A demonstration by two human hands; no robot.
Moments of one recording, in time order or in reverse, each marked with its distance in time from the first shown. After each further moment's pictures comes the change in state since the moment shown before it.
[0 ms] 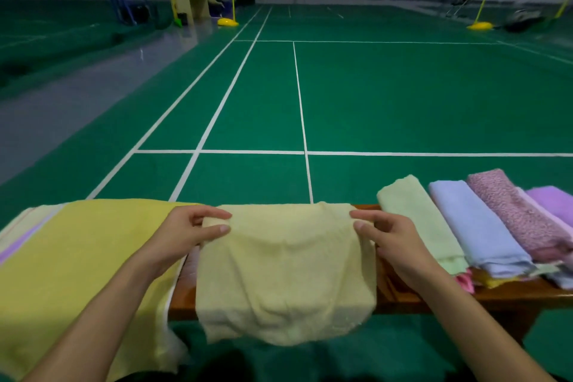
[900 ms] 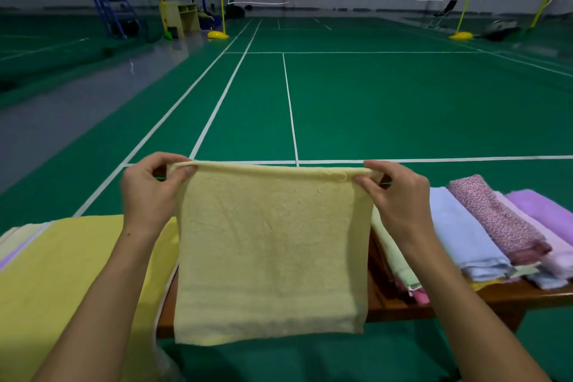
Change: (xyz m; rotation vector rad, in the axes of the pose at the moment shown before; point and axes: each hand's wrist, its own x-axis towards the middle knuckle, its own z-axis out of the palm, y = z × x) left_hand 0.022 0.080 -0.013 0.083 0.617 0.373; right_hand 0.019 -0.080 -0.020 -0.533 0.509 -0.655
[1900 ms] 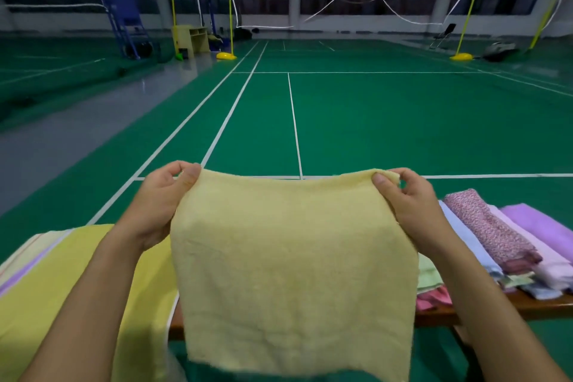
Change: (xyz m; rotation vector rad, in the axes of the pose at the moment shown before) left_hand -0.010 0.040 -0.035 -0.387 -0.429 -0.322; right_hand 0.004 -0.017 -0.041 0.579 -0.249 0.475
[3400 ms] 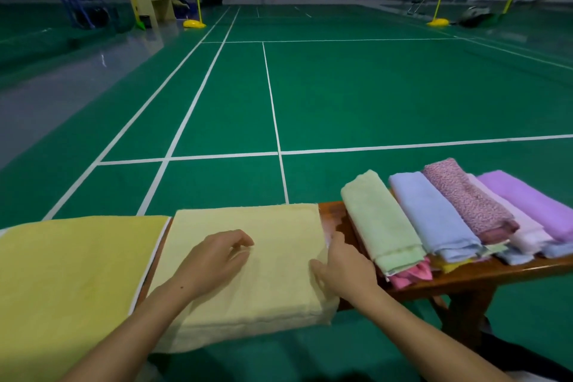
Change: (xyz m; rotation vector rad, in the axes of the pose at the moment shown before) left_hand 0.006 -0.169 0.089 0.941 -0.385 0.218; right_hand -0.052 0.133 0.057 -1.025 -0.306 0.280
